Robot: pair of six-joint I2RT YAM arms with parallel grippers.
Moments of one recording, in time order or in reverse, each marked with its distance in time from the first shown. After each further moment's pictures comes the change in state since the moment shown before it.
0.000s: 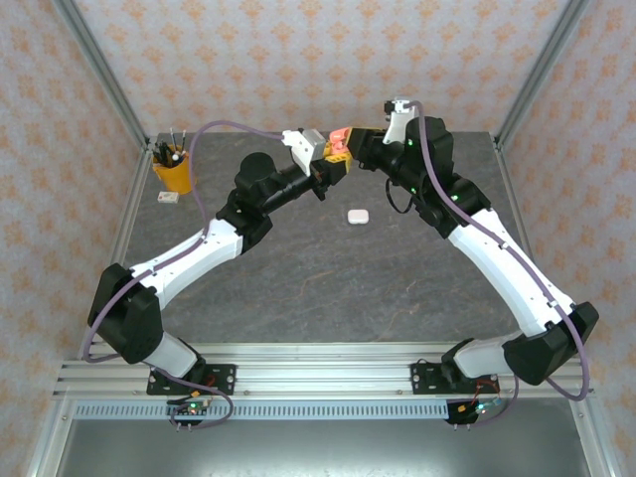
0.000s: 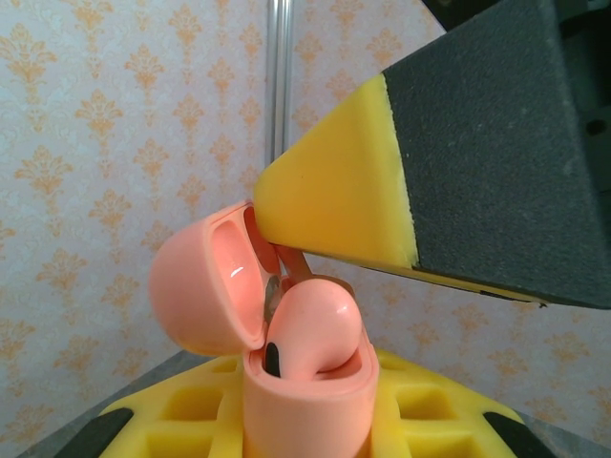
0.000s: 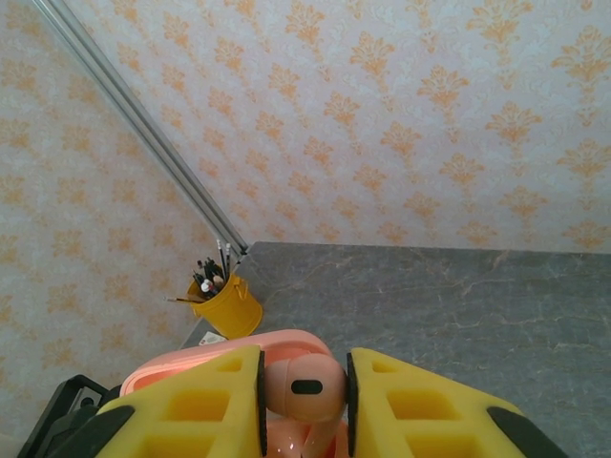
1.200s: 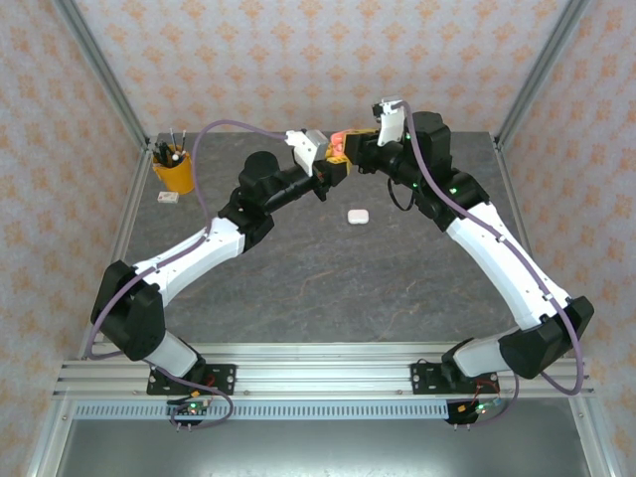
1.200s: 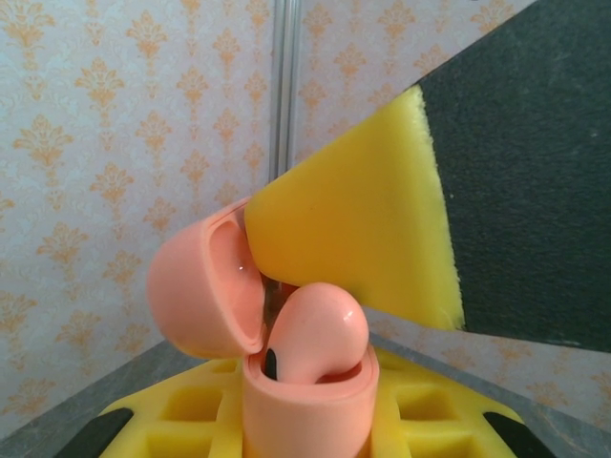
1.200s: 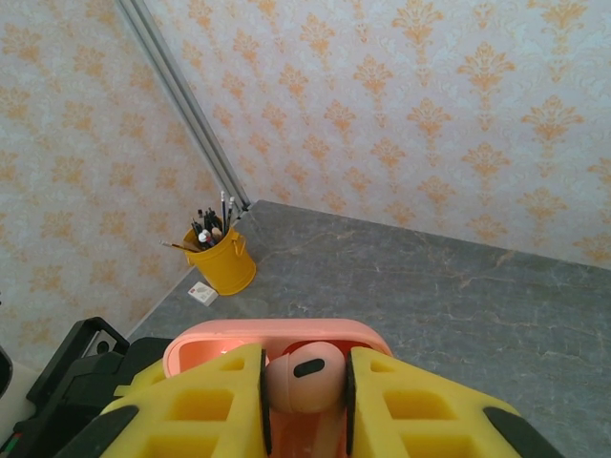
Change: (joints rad) left arm 0.000 0.019 0.011 -0.037 -0.004 0.000; right arm -0.022 0.038 0.036 -0.061 -0.122 -0.154
